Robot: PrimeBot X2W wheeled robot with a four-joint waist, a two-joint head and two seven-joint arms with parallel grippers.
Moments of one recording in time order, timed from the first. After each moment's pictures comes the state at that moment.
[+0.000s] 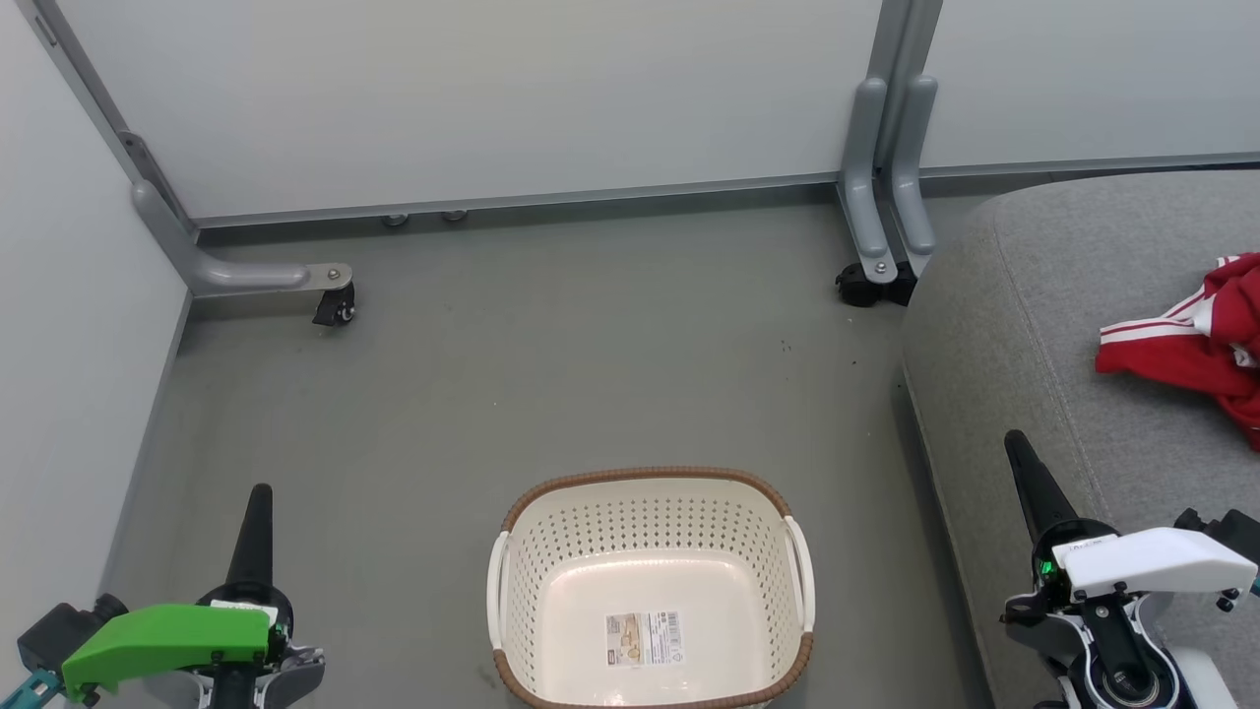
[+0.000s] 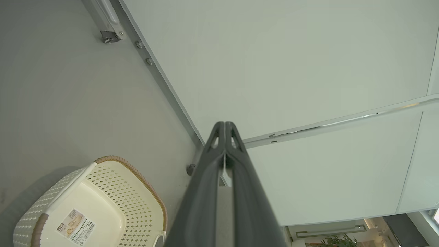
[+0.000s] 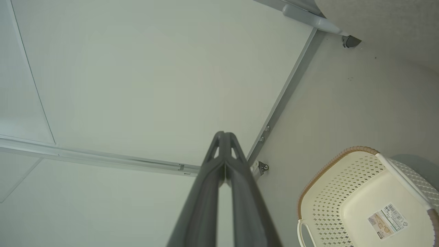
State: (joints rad) left arm -0.06 0.07 0.08 0.25 -1.33 -0.12 0.04; right arm -0.05 -0.08 -0.05 0.18 1.35 0.13 0.05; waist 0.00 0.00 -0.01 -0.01
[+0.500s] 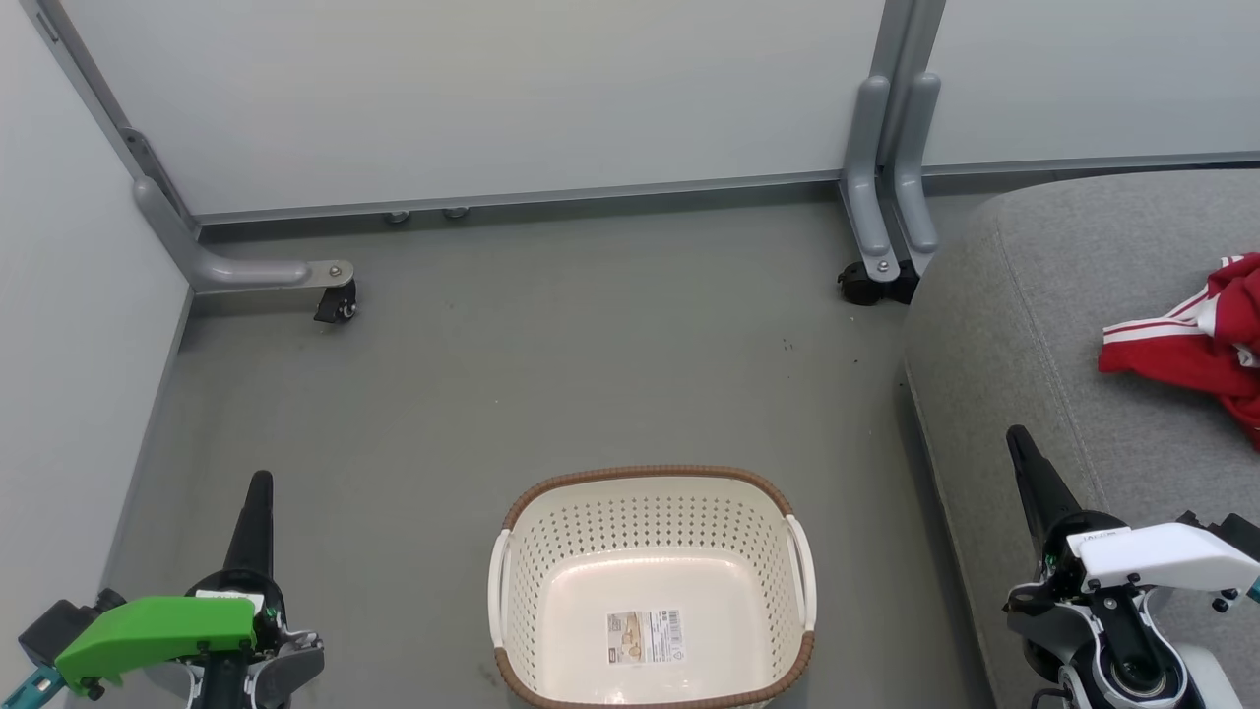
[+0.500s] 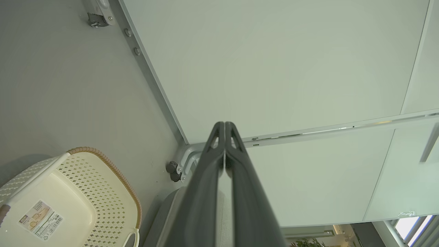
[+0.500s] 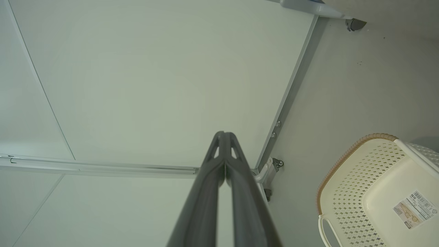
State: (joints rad) left arm -0.08 0.06 0.09 0.25 -1.44 -0.12 0.07; right arm -0.07 -0.08 -0.06 0.21 1.47 0.13 0.07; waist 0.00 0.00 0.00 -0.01
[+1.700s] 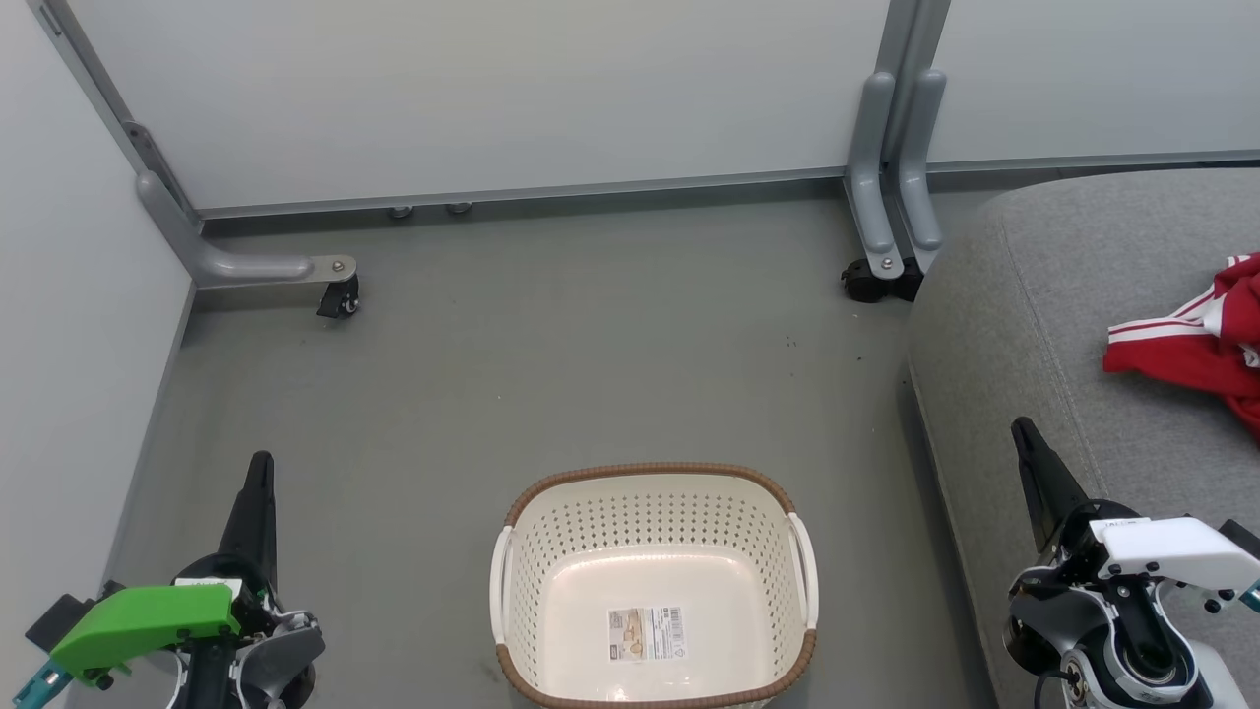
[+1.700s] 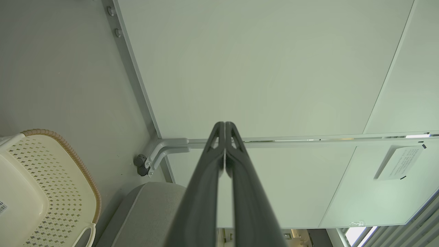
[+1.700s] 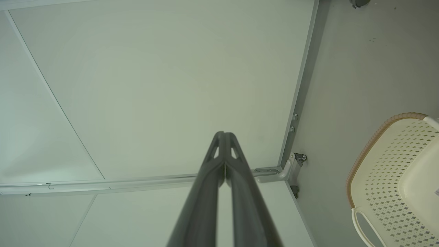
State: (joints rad) left arm -0.10 0.05 0.11 0.25 -1.61 -0.13 0.11; right arm -0.10 -0.07 -0.09 0.24 1.64 0.13 0.09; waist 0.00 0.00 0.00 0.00
